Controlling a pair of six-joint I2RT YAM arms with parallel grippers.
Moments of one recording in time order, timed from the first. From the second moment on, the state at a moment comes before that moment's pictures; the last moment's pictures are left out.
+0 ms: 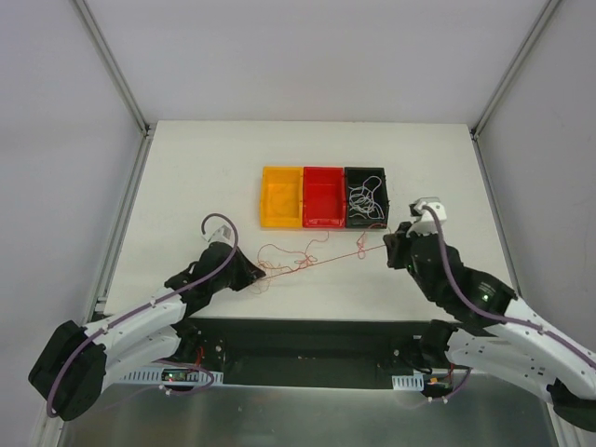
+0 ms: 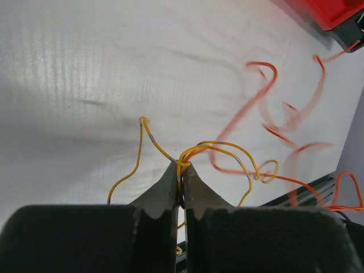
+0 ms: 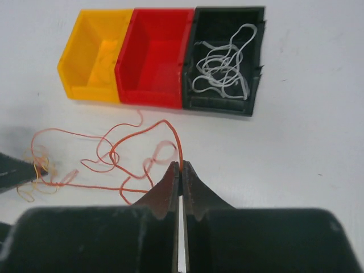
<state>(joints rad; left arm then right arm) -0.62 0.89 0.26 -0.10 -0.01 -1.04 0.98 0.66 0.79 -0.60 0.60 0.46</state>
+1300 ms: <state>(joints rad) -0.61 0.94 0.23 -0.11 -0.06 -1.04 0.96 0.51 1.37 -0.41 1.01 -0.15</state>
